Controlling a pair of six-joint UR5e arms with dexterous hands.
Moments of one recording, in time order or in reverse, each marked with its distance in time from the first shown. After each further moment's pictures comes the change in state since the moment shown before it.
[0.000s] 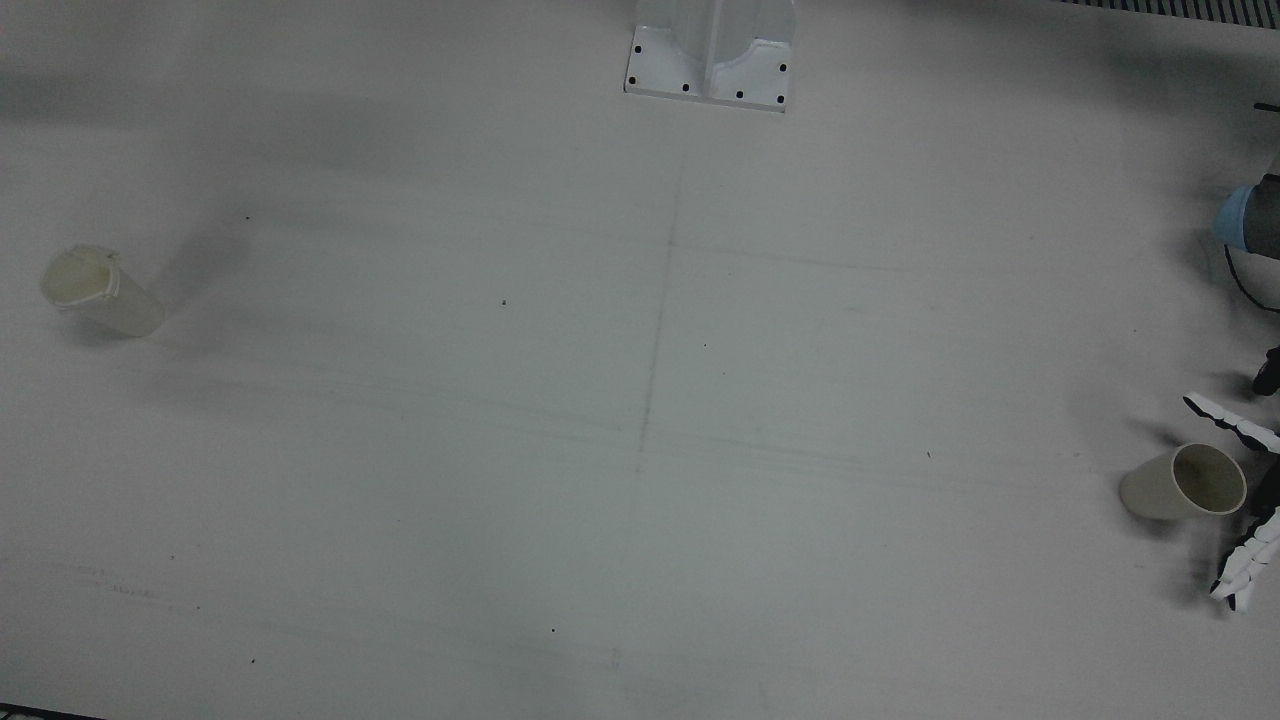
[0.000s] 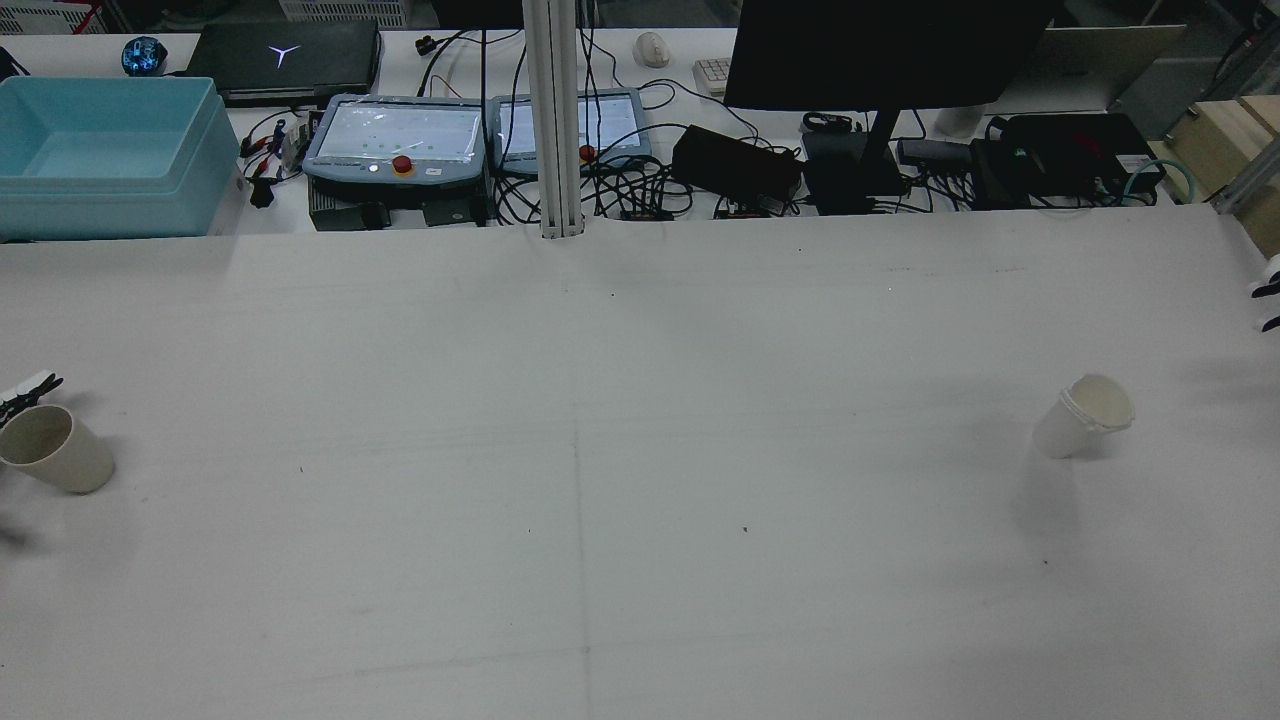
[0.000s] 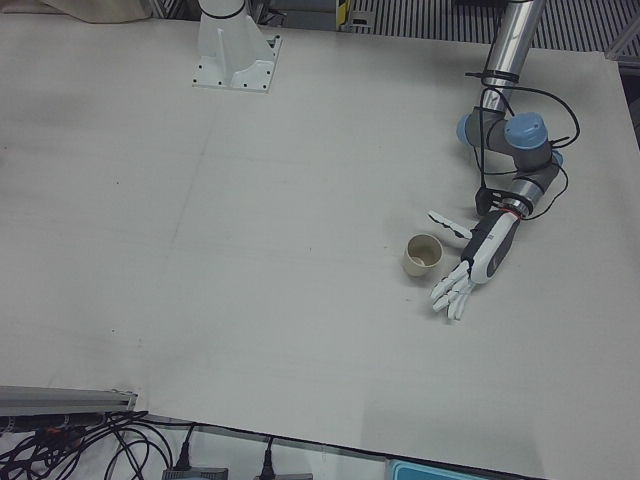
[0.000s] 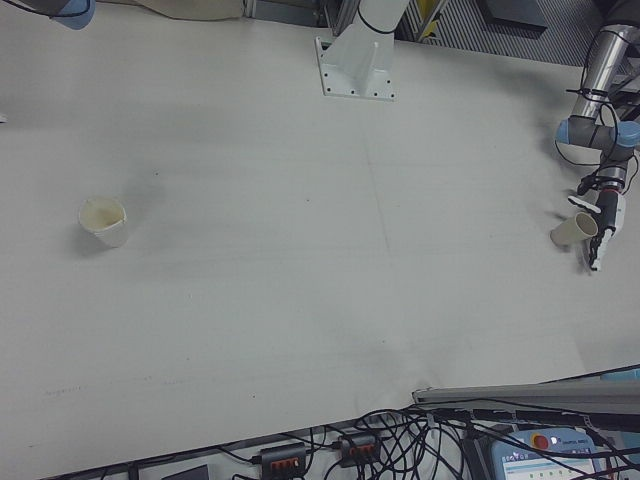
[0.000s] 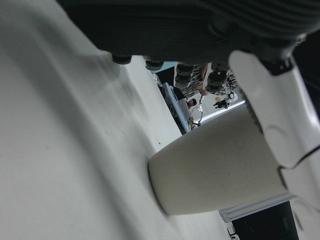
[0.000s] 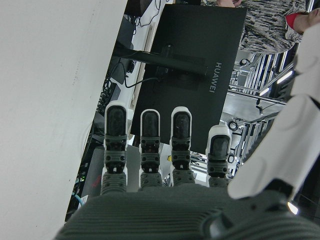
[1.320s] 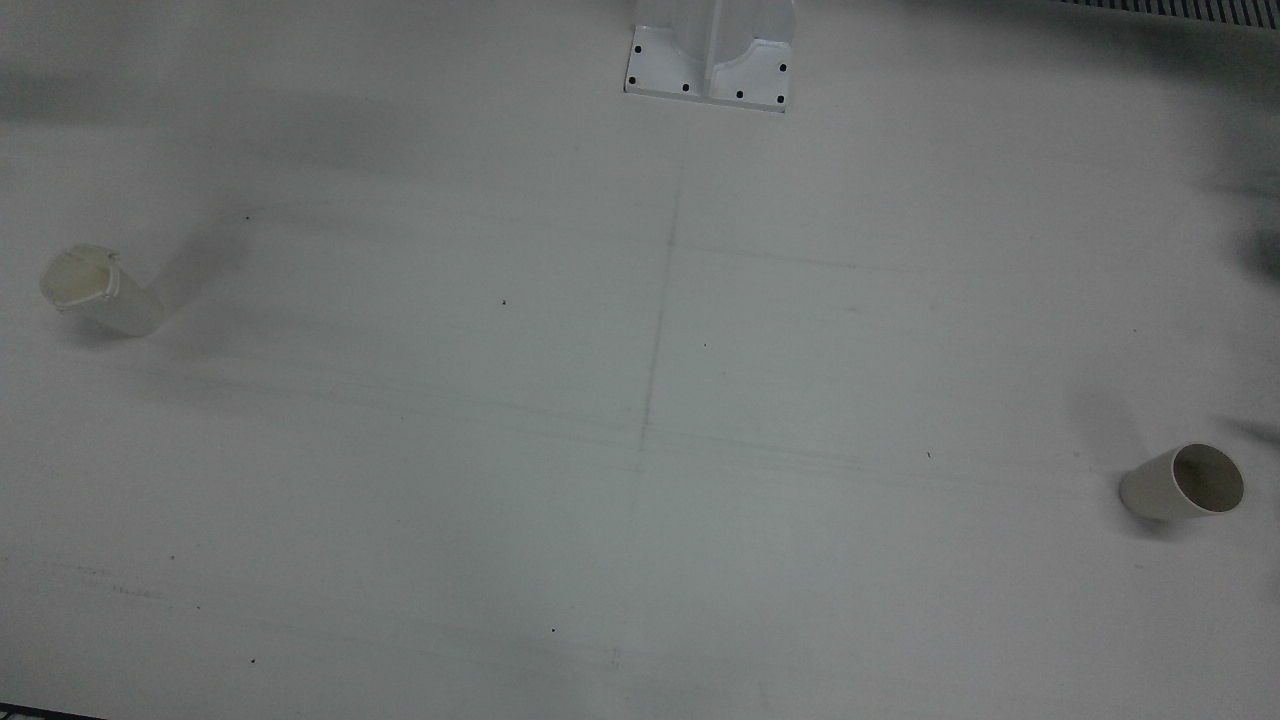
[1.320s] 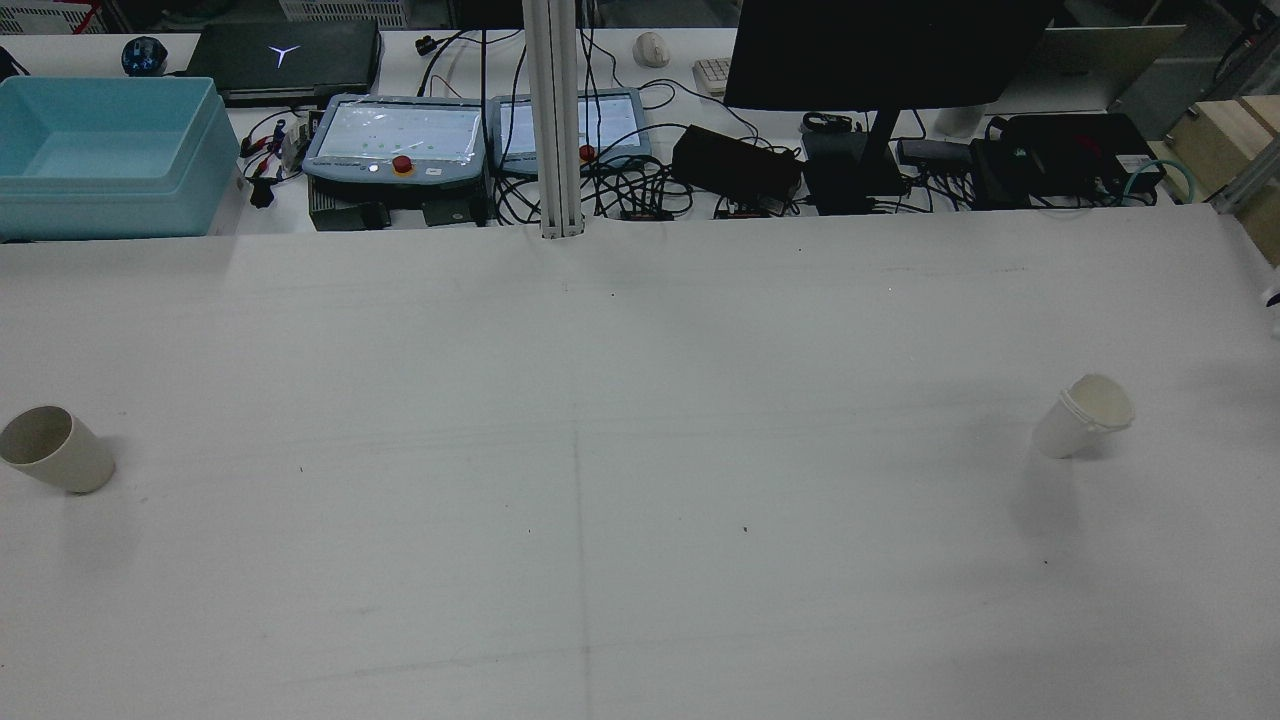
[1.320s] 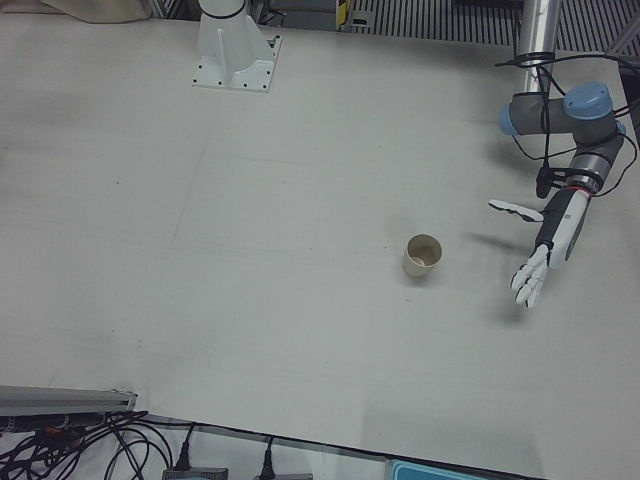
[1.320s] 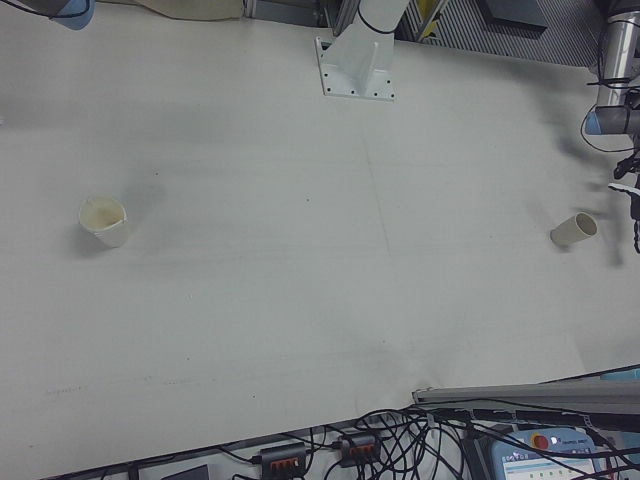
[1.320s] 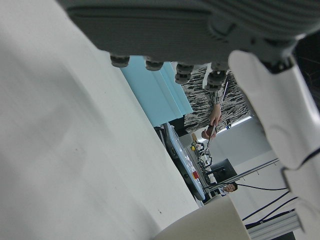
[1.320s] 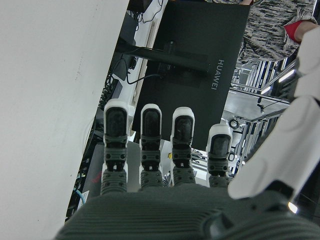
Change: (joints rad) left arm -0.188 0.102 0.001 -0.063 0.118 -0.014; right arm -0.001 0.000 -0.004 -0.001 0.005 -0.012
